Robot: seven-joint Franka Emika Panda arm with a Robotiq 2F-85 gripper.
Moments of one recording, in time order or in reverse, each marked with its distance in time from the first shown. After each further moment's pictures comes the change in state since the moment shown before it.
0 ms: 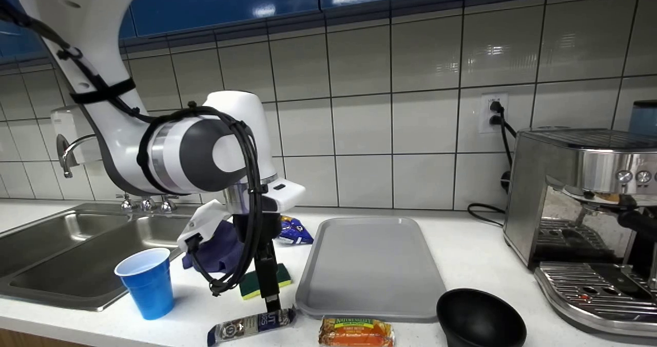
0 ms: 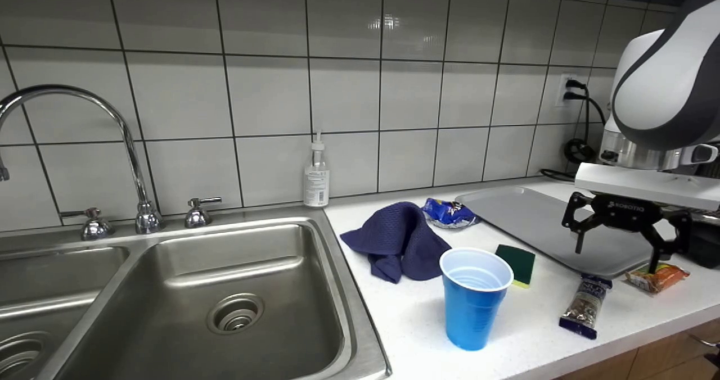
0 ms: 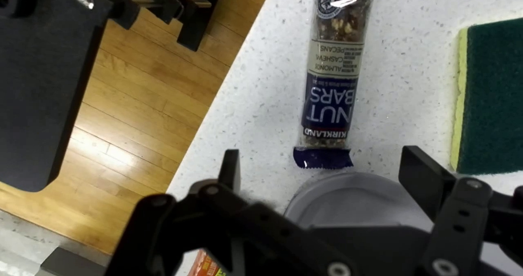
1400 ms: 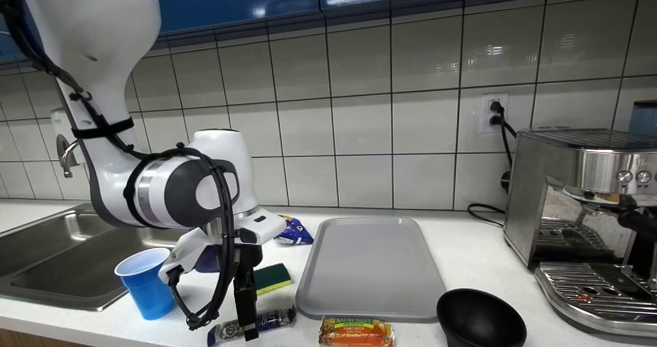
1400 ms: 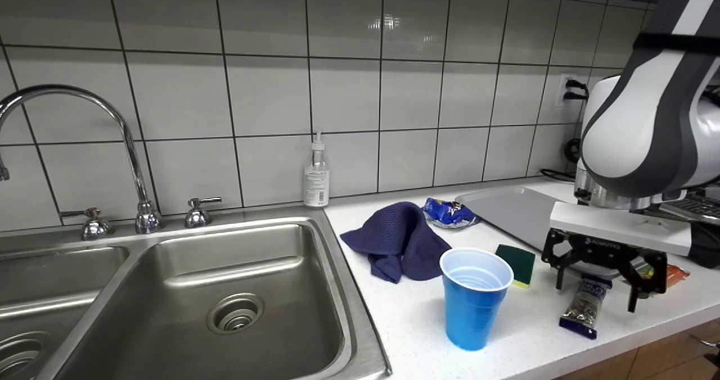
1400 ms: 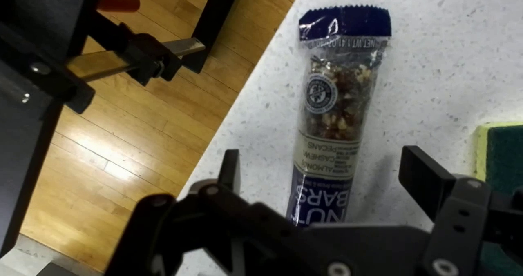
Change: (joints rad) arm 0.071 0.173 0.057 0.002 0.106 0.114 0.002
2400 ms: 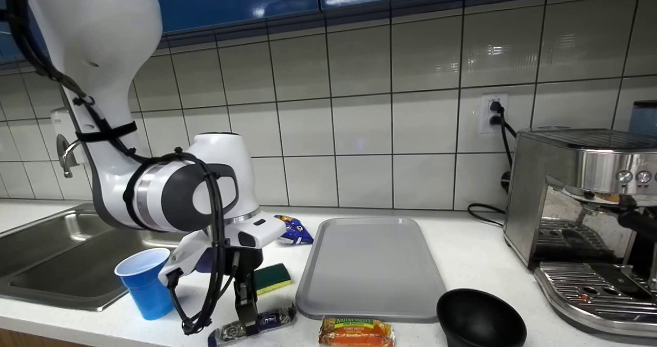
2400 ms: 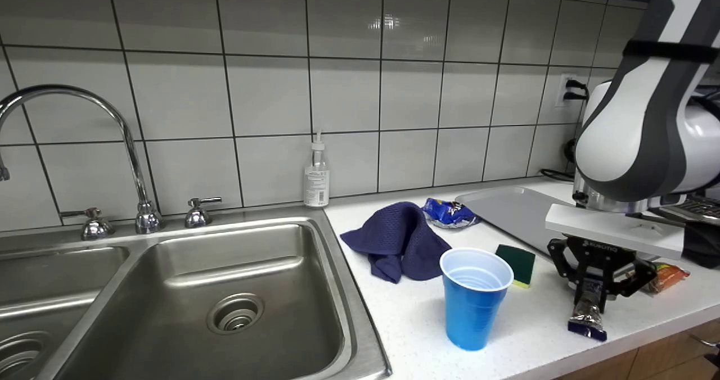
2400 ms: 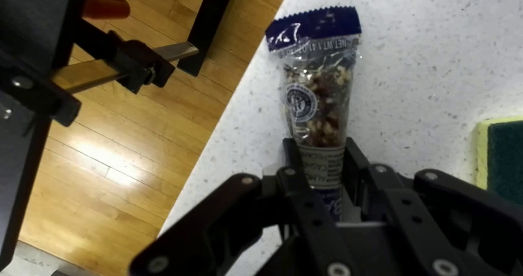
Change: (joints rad) arm 0.019 0.022 -0.005 0.004 0.055 0.025 -0.002
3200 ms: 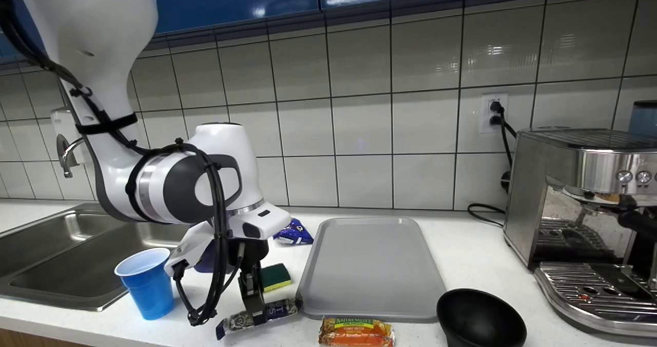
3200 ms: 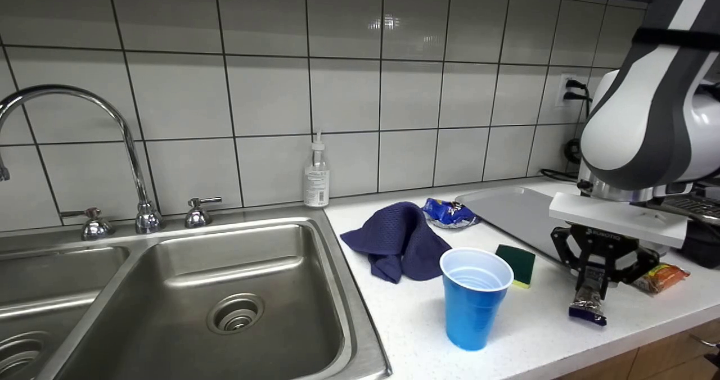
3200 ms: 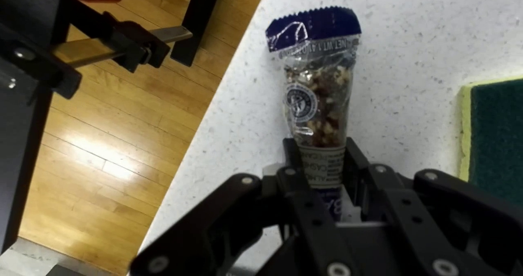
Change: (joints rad) arm 0.044 -0.041 -0.069 -0.004 -0.004 -0.001 -0.001
